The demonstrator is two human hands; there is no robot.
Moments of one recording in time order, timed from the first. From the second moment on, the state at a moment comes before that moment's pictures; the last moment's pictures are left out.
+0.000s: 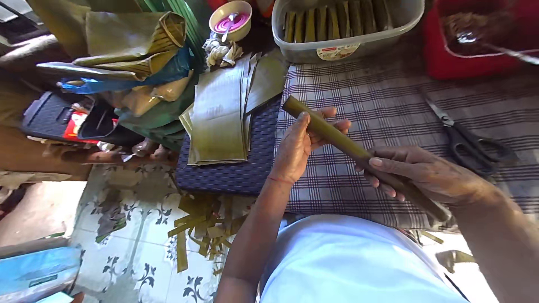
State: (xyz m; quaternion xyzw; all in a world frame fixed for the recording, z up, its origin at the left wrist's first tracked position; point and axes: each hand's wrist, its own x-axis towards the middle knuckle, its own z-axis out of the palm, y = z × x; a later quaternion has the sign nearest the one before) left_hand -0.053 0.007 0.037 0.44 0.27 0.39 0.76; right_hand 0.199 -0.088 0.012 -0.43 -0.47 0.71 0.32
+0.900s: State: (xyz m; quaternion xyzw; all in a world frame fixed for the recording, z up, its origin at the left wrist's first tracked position) left_hand -0.041 -0.001 0.020 0.56 0.22 0.59 0.55; right_hand 0.196 -0.071 0.098 -0.53 -0.68 0.46 0.20
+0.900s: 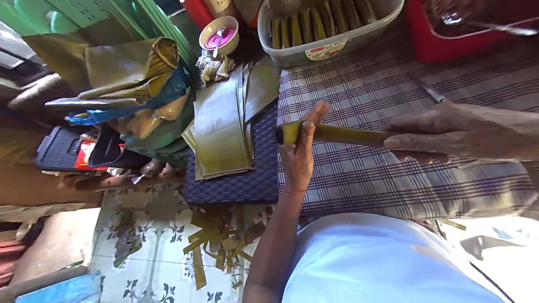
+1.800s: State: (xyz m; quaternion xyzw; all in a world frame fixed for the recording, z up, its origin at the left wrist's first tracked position) left_hand -0.031 -0.002 0.032 0.56 0.15 0.60 0.55; right_hand 0.194 -0.066 0.110 -0.51 -0.73 0.40 0.22
